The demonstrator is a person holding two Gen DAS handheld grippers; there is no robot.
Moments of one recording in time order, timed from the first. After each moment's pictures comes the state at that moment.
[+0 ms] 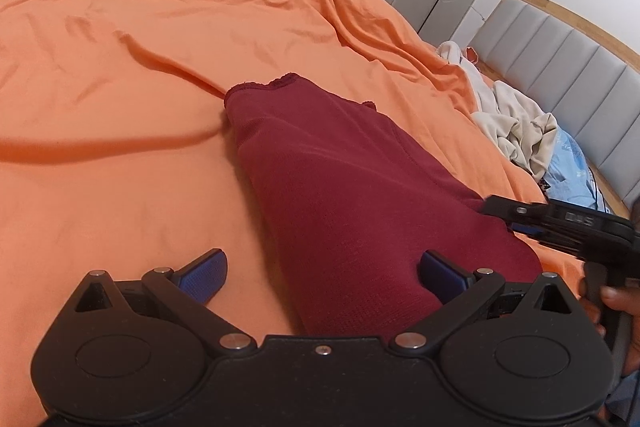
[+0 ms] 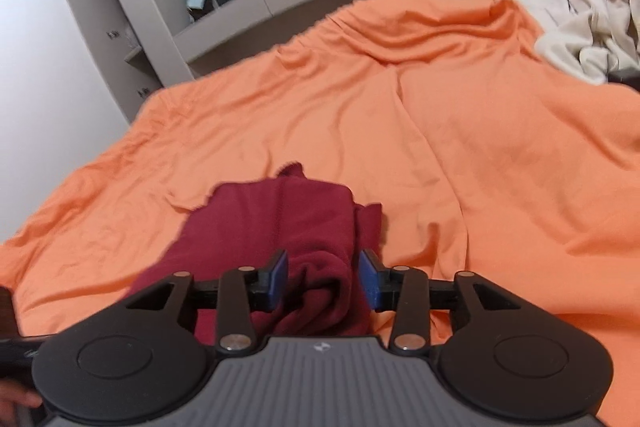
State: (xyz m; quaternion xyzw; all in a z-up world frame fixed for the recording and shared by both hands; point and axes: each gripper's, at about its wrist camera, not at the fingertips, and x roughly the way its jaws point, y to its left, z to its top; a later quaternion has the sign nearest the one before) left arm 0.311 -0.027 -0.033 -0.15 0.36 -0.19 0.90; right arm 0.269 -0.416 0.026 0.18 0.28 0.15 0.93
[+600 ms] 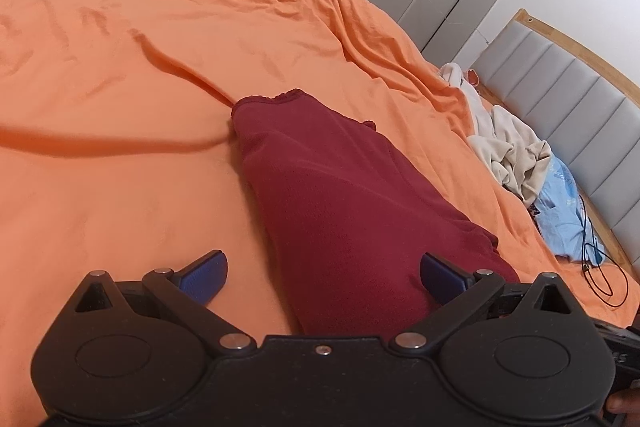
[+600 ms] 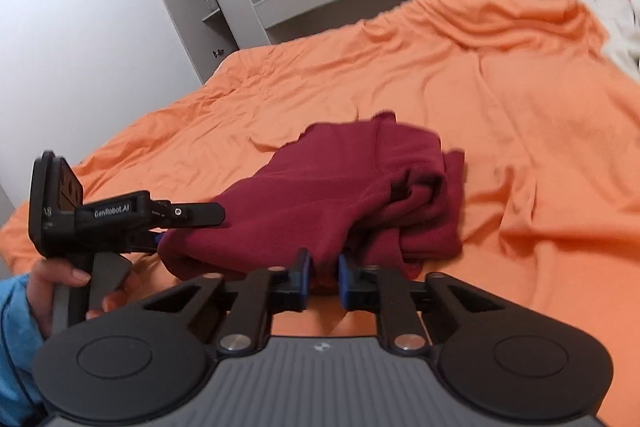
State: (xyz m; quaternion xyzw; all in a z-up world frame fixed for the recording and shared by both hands) left arm 0.305 -0.017 -0.025 -0.19 0.35 -0.18 0.90; right arm 0.213 -0.379 0.019 0.11 0.28 0.24 0.92
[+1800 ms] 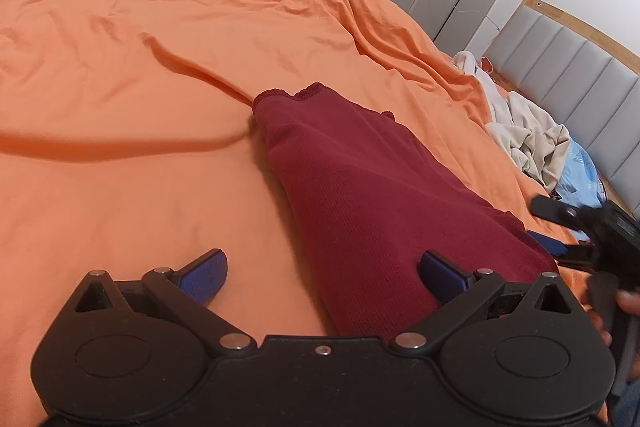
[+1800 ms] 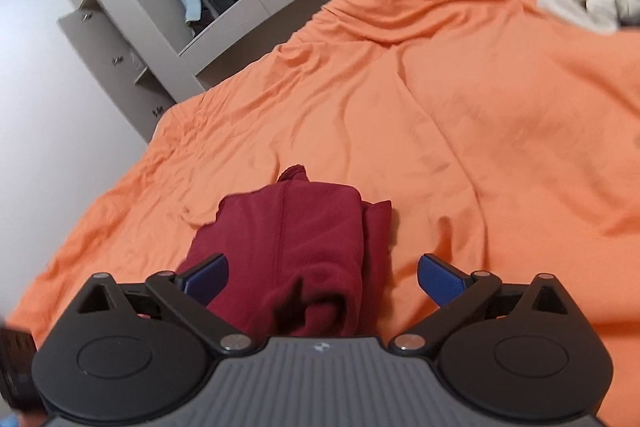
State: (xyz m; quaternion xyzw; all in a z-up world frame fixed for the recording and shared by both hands) left arm 0.305 -0.014 -0.031 -0.16 0.35 -0.16 0.91; right arm 0.330 -0.436 -0.008 0.28 0.31 0.16 0.89
